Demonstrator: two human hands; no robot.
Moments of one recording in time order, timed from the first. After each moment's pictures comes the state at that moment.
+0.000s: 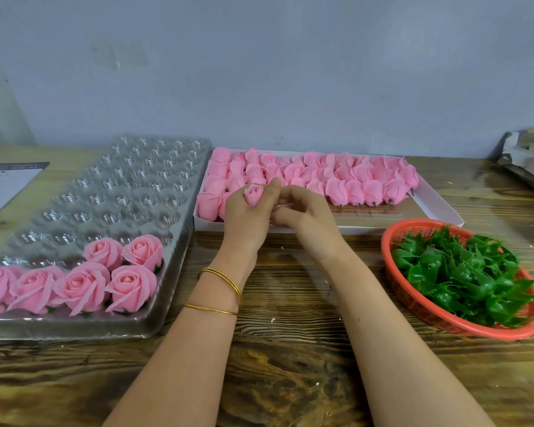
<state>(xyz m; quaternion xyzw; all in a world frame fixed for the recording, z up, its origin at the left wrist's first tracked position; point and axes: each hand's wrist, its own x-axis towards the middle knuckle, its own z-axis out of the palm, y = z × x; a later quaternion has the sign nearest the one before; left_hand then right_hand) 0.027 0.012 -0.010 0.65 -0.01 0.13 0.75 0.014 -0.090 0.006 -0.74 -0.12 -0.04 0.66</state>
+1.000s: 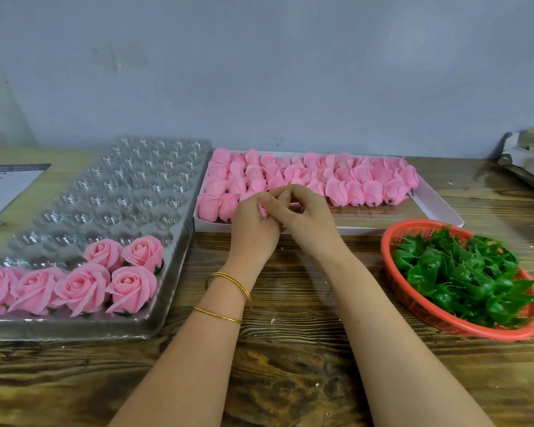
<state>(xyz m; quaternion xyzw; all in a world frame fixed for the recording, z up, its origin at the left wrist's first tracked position) 0.020 0.006 -0.011 0.75 -0.08 0.19 0.62 0.018 -0.087 0.004 -0.77 -0.08 -0.08 0.62</state>
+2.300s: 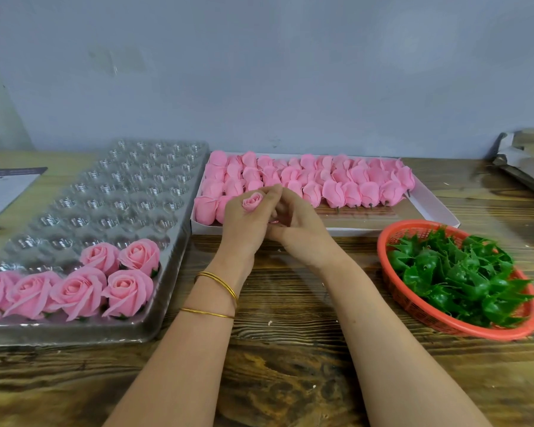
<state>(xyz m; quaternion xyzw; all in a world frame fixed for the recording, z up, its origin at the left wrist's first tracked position) 0.023 0.009 -0.007 0.65 -0.01 0.12 0.75 0.013 -0.088 0.002 -0.73 -0.16 0.01 0.67</state>
